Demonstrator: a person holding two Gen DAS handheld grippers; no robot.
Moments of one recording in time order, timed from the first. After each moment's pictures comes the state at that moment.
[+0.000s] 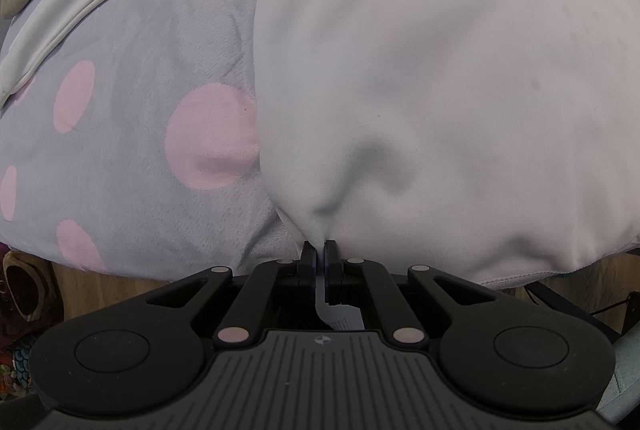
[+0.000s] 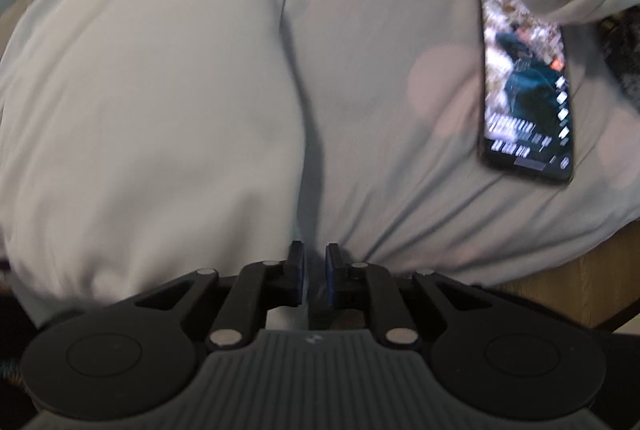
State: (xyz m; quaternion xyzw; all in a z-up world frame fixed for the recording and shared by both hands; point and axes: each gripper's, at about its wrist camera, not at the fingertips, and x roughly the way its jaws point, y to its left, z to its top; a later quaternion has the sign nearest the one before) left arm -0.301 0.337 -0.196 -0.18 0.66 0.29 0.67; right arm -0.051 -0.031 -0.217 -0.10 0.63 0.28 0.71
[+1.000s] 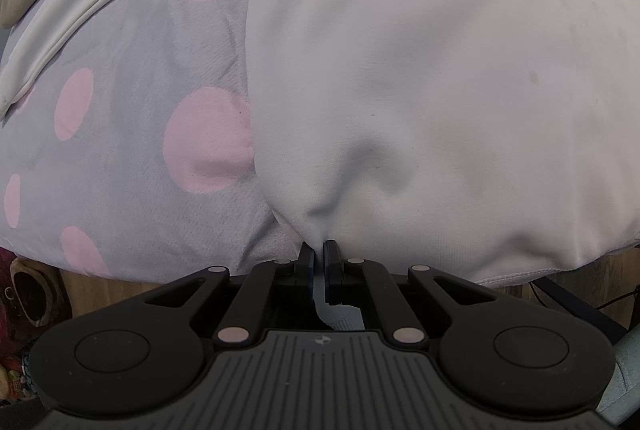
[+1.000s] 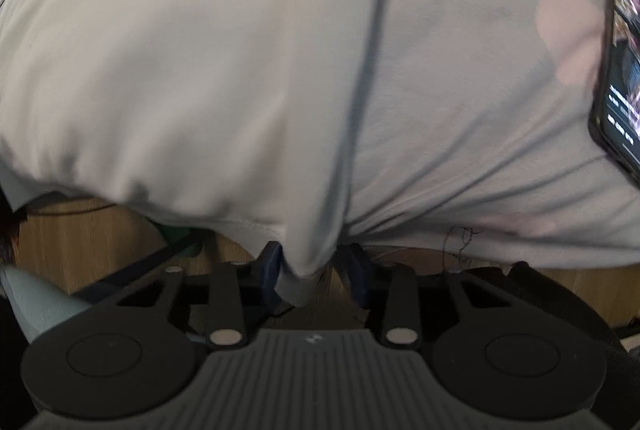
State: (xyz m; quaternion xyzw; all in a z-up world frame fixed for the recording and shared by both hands) left arm -0.296 0.333 -0.199 -0.17 0.67 0.29 0.67; right arm -0.085 0.007 -0.260 -0.21 0.68 0.34 0.61
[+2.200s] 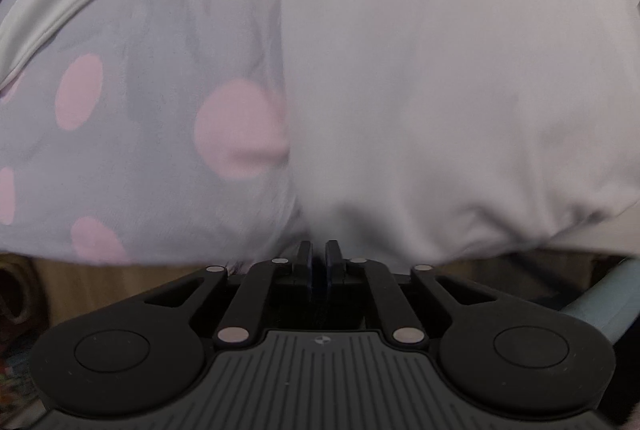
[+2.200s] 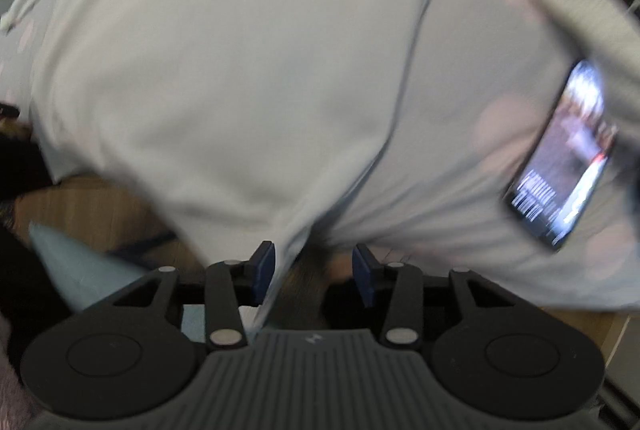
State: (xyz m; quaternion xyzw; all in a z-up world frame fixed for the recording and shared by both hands) left arm -0.323 0.390 -0.156 -0.24 0.66 0.22 0.68; right arm -0.034 -0.007 -0.165 -0.26 0.62 0.40 0.63
